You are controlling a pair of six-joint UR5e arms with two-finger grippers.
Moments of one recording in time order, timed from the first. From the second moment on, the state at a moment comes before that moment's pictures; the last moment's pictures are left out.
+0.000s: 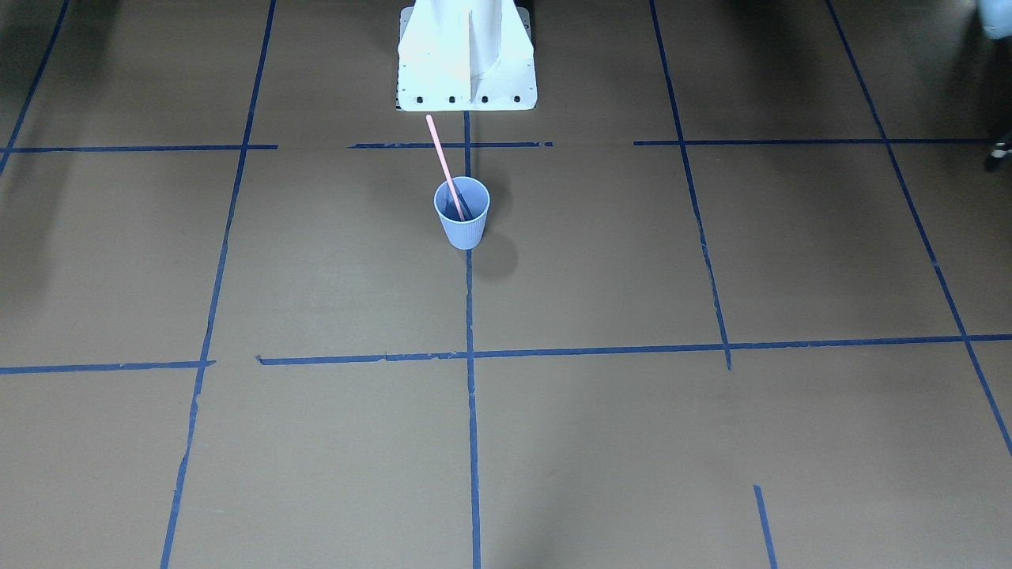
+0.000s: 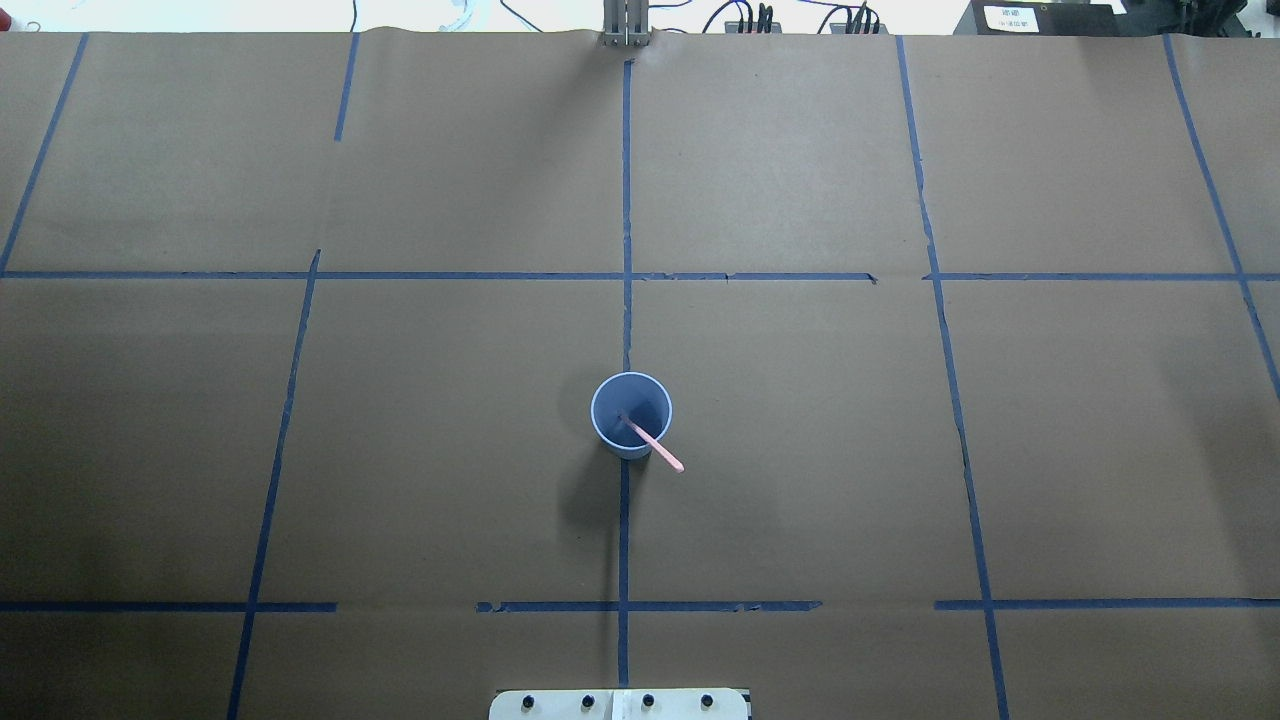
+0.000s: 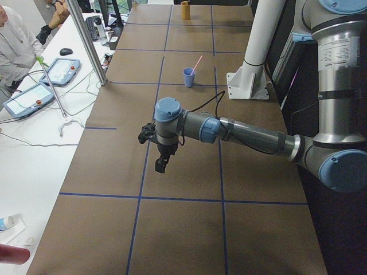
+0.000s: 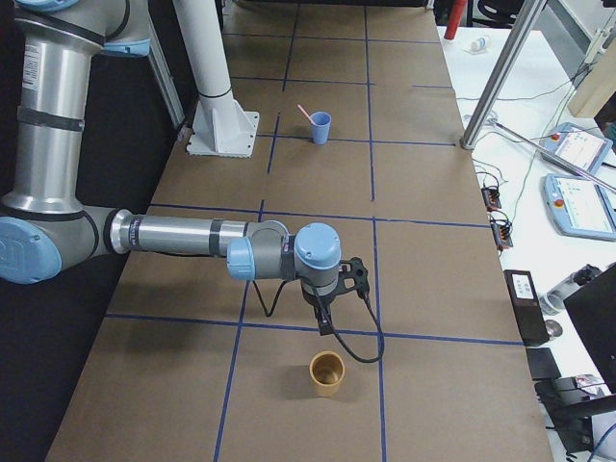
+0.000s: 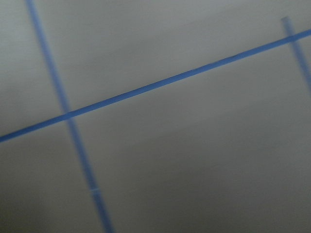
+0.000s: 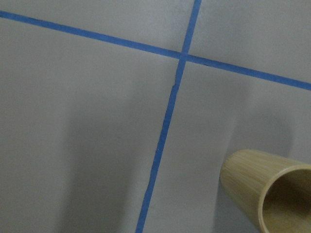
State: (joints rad) left arm -1.48 -1.46 -1.85 -1.57 -2.29 0.17; right arm 1.57 -1.78 1.73 -1.46 2.35 -0.19
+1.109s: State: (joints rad) left arm -1.56 -1.52 -1.71 -1.37 -2.40 0.25; right arm 1.58 -1.70 1.70 -1.63 2.35 -0.24
